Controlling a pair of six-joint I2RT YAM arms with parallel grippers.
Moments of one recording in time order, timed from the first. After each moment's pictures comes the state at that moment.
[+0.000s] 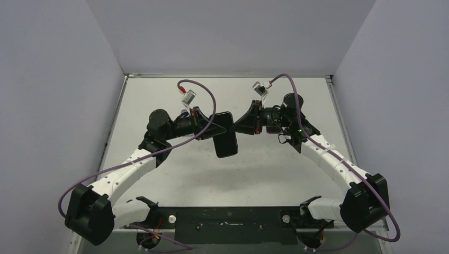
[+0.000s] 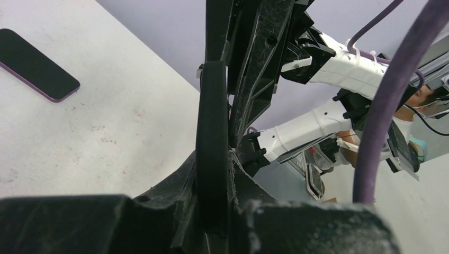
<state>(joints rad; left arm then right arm) -0.50 1.17 0.76 0.55 0.81 -0.89 0.45 1.28 0.96 0.27 -1.05 0.62</state>
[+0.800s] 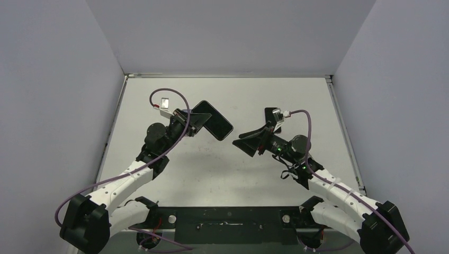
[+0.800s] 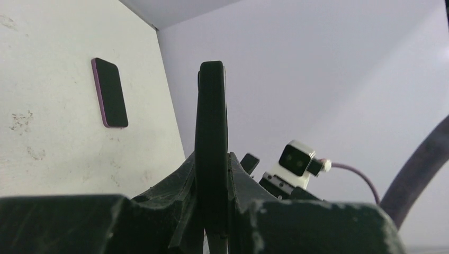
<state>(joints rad) -0.49 1.06 0.57 0.58 0.21 -1.28 0.56 0.94 0.48 0.59 -0.54 0.84</state>
